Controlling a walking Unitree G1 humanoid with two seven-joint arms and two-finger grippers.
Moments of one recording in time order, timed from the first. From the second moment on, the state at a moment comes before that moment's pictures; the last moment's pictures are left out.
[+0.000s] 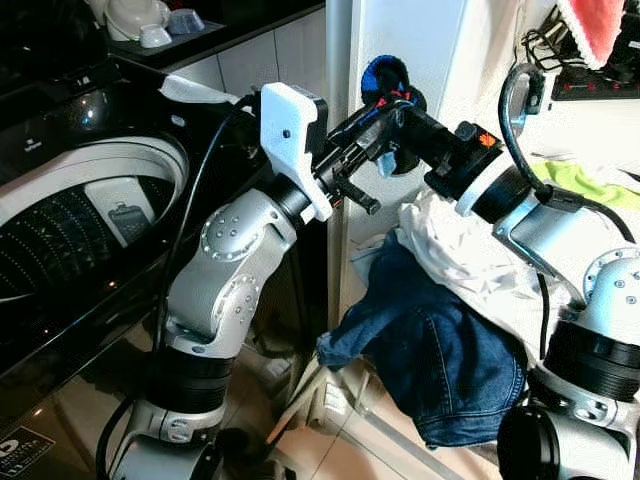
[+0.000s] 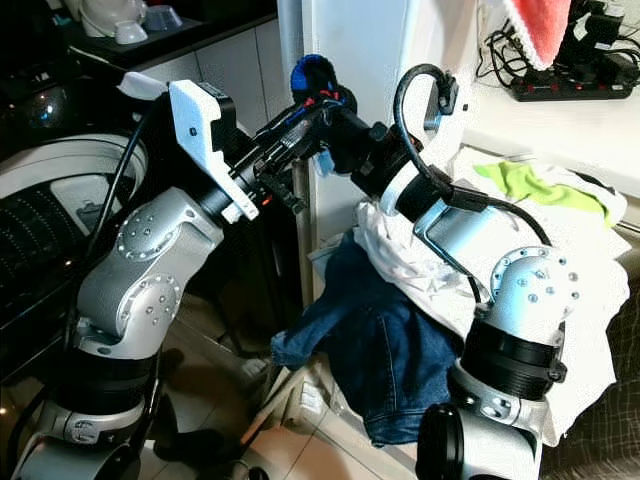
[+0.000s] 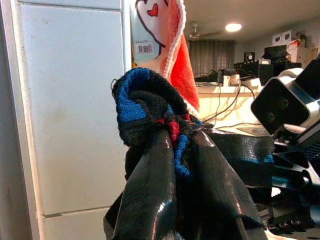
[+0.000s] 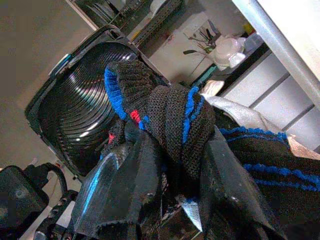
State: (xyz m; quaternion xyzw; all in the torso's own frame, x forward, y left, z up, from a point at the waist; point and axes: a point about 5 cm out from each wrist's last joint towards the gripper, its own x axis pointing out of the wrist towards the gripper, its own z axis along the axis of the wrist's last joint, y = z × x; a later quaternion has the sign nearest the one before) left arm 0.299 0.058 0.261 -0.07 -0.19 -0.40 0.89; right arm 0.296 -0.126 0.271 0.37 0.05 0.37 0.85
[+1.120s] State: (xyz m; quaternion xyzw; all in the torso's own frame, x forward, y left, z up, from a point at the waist) left arm 0.309 0.092 0.267 -0.20 -0.19 -0.35 0.89; right arm 0.297 -0.126 0.278 0.32 0.02 0.35 0.88
